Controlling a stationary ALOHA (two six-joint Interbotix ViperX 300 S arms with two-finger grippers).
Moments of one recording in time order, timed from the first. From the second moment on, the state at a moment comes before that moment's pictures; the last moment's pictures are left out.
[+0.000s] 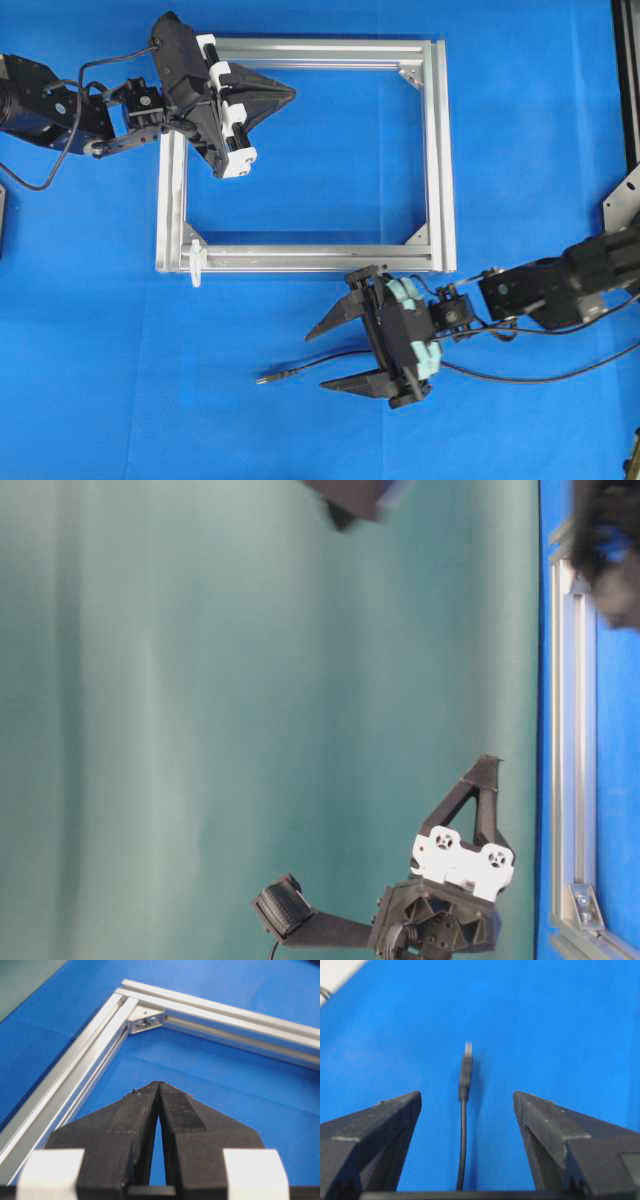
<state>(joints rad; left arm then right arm) 0.28 0.13 0.85 -0.09 -0.77 0.00 0.31 0.32 0.77 -0.02 -0.76 0.16</state>
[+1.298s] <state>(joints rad) 0.28 0.12 0.87 -0.09 -0.75 0.00 0.30 0.42 0.72 -0.01 -0.78 0.17</state>
